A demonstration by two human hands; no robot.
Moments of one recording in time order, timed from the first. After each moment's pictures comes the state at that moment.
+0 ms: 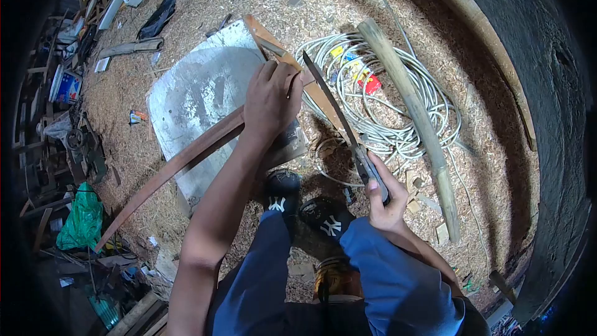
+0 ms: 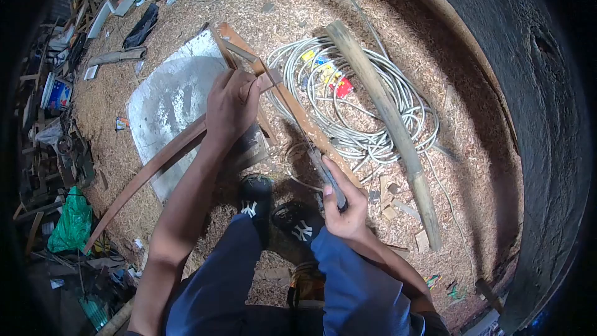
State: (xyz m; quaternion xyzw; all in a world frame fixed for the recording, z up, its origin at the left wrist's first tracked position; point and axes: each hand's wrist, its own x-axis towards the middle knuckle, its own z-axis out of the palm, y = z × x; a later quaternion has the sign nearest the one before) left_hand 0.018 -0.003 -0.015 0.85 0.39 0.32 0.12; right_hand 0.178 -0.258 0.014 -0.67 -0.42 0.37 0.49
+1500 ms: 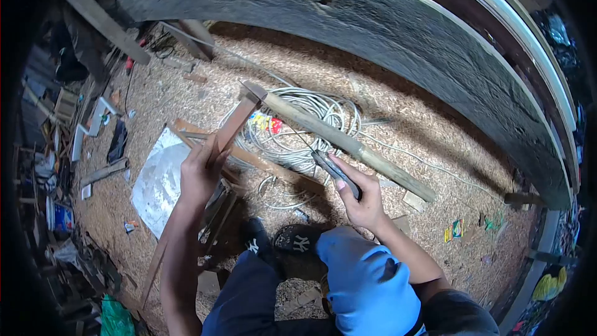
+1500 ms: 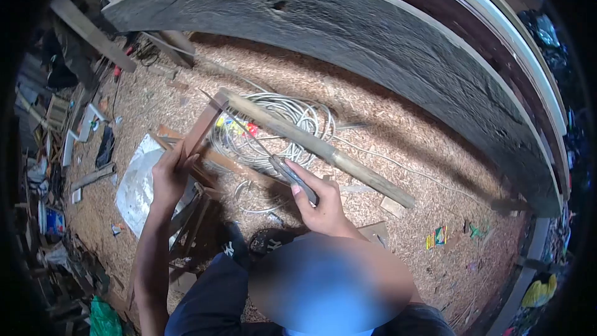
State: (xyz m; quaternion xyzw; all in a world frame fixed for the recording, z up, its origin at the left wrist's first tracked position) left_hand 0.045 -0.058 0.096 0.92 0.27 0.24 0.17; right_hand 0.244 -0.346 0.094 -0.68 -0.43 0.16 0.57
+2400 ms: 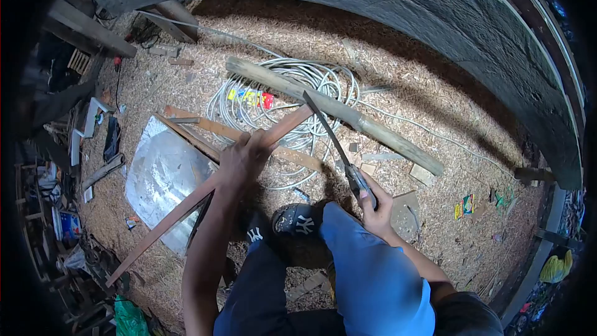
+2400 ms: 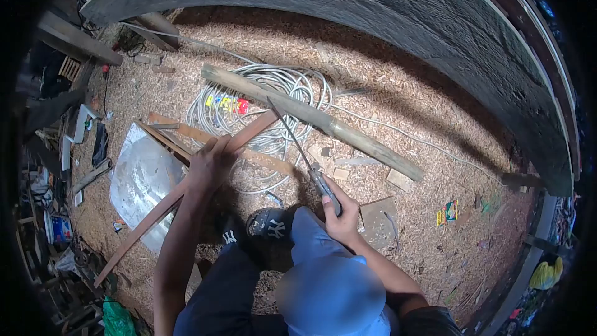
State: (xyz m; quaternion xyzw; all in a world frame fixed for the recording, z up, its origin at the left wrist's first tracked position) left_hand 0.088 -0.118 -0.008 0.96 0.22 0.07 0.16; right_hand 0.195 -0.448 -0.010 -0.77 -0.20 0.21 0.57
